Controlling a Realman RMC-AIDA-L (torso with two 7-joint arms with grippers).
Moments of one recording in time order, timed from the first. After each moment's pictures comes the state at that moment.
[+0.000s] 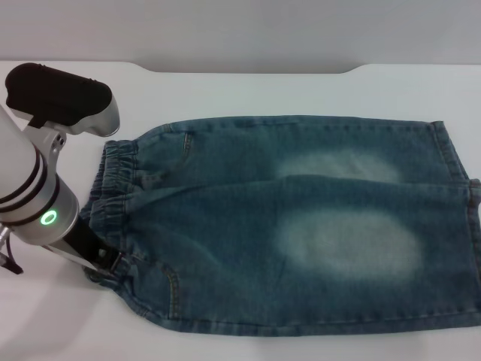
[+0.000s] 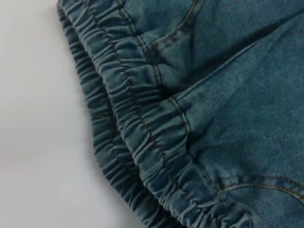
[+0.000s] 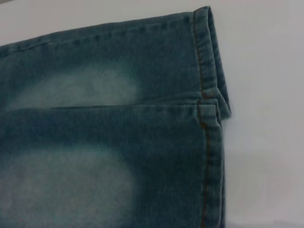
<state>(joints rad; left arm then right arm) -0.49 -2.06 -1.51 -1.53 2.78 -1.70 0.01 -0.01 2.08 2.06 1.70 -2.41 1.53 -0.41</state>
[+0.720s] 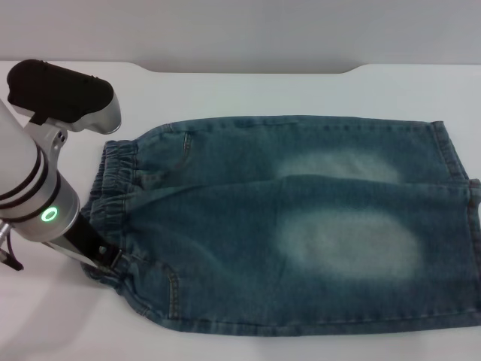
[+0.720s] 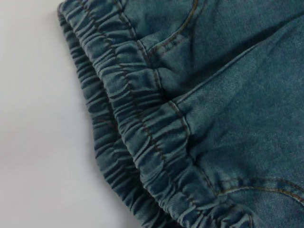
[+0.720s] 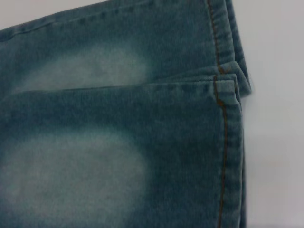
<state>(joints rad) -0.50 -2.06 -1.51 -1.53 2.78 -1.70 0.02 0.00 2.08 2.03 1.61 -2.39 1.51 -0.41</state>
